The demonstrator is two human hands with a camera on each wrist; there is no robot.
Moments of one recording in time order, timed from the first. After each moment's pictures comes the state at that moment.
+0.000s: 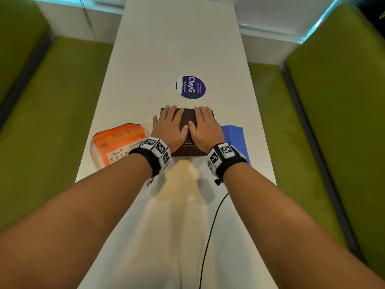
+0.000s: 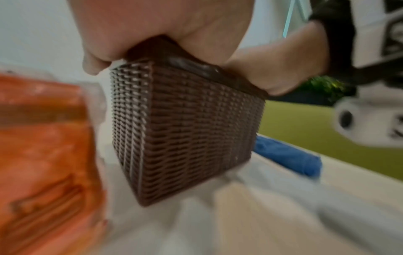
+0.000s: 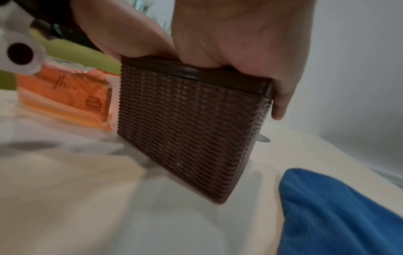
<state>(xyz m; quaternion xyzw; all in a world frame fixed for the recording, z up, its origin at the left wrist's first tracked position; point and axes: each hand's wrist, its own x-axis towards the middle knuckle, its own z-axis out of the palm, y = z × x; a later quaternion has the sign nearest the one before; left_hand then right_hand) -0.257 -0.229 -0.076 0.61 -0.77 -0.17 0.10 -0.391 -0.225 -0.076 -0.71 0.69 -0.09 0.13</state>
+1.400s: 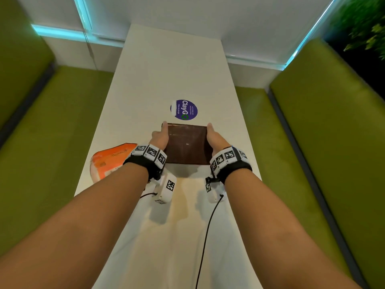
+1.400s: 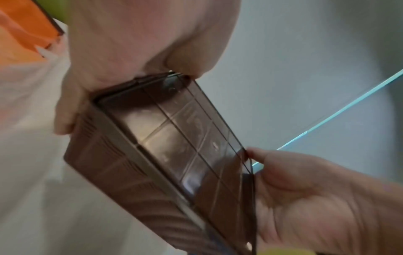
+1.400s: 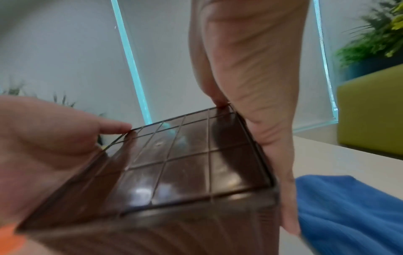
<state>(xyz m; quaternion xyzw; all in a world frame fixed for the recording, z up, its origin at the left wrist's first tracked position) -0.257 -0.253 -0.035 0.72 -0.37 -0.55 0.21 -0.421 -0.248 -0.034 -0.32 0.76 -0.23 0.51</state>
